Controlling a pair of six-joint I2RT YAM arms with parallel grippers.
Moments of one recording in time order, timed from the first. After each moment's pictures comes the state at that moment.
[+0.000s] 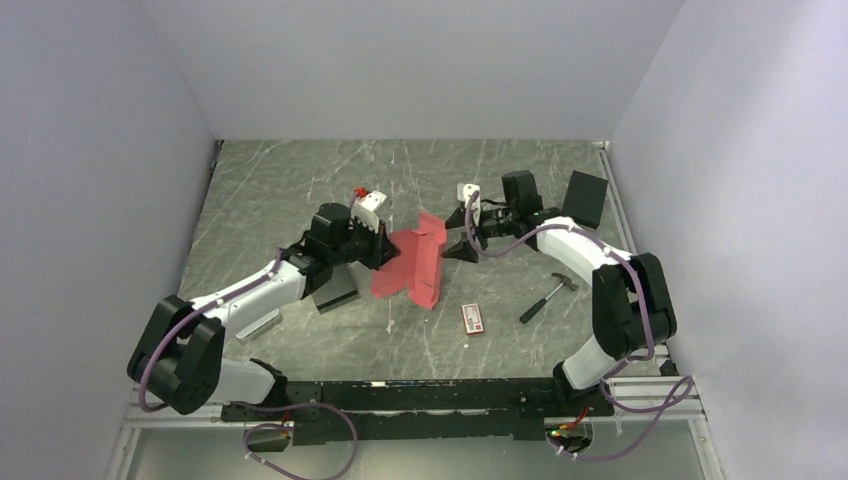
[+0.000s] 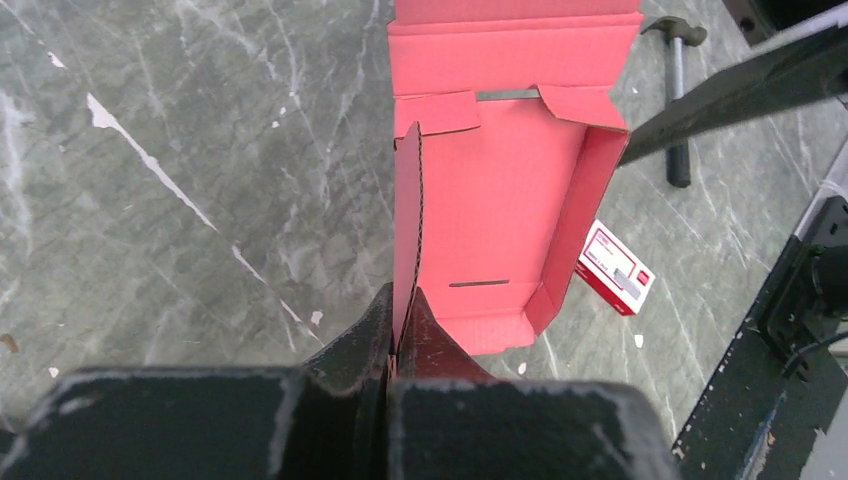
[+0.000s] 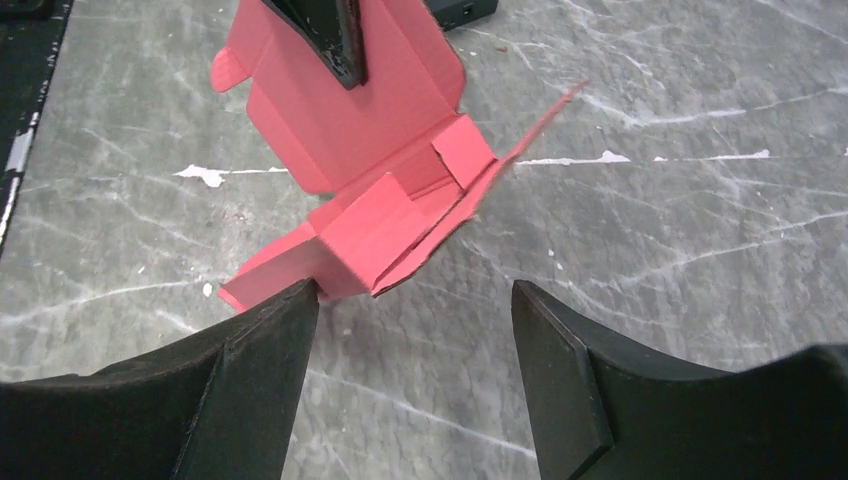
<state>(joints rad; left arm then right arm) -0.54 1.34 0.74 0.13 0.37 -0.20 0.34 1.58 0.98 -0.11 -1.03 -0.71</state>
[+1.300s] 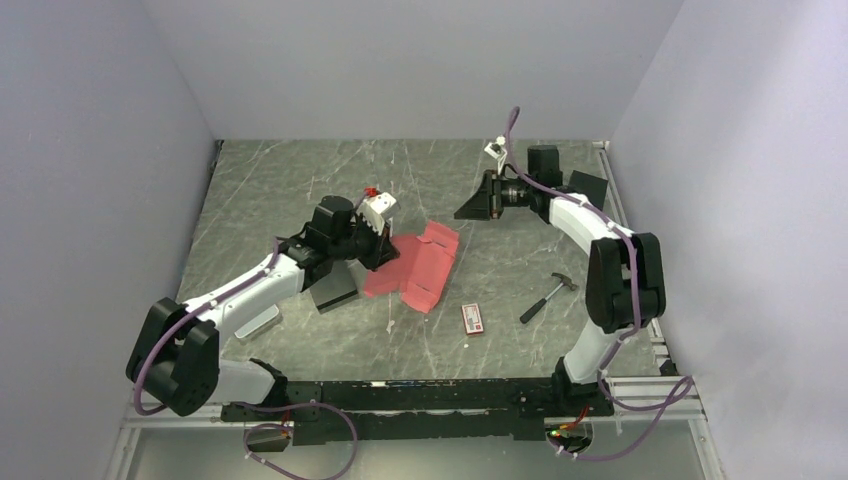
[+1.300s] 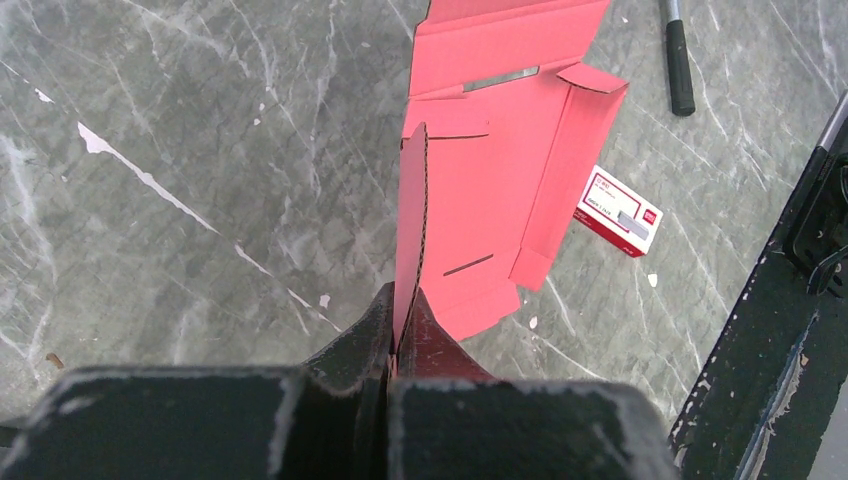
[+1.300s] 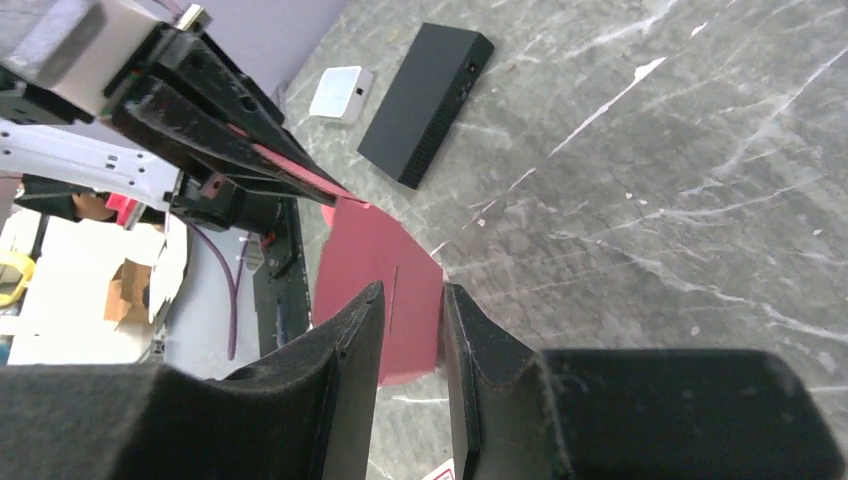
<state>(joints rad) -0.54 1.33 0.83 -0.05 0.44 -0.02 0.15 1.72 1.18 -0.09 -1.20 0.16</state>
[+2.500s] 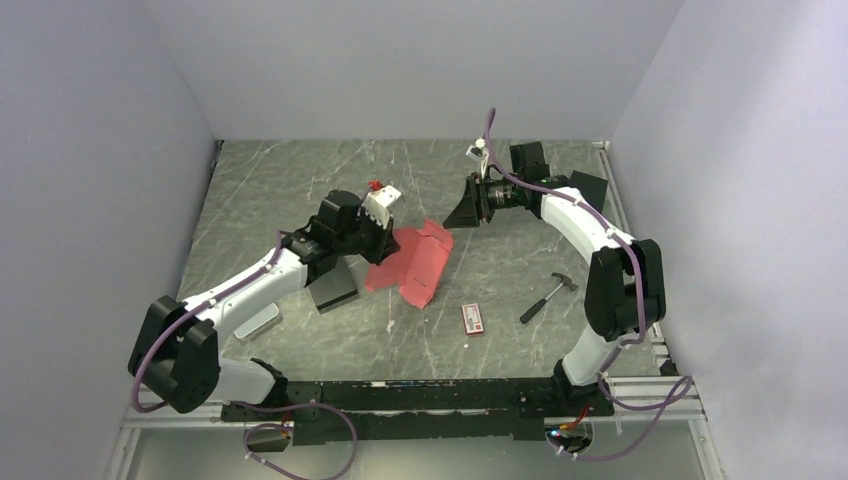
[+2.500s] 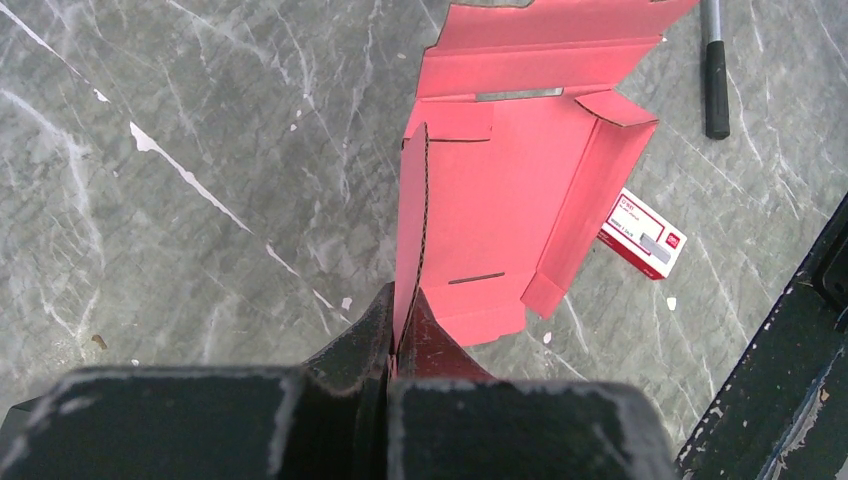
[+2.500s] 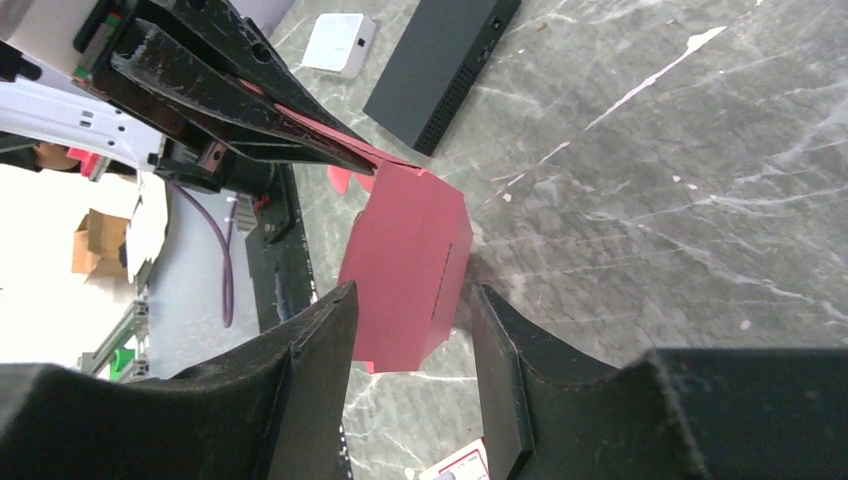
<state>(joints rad) -0.58 1.34 0.91 -0.12 0.32 -0.03 0.25 1.70 1.29 -0.40 -1.09 -0.01</state>
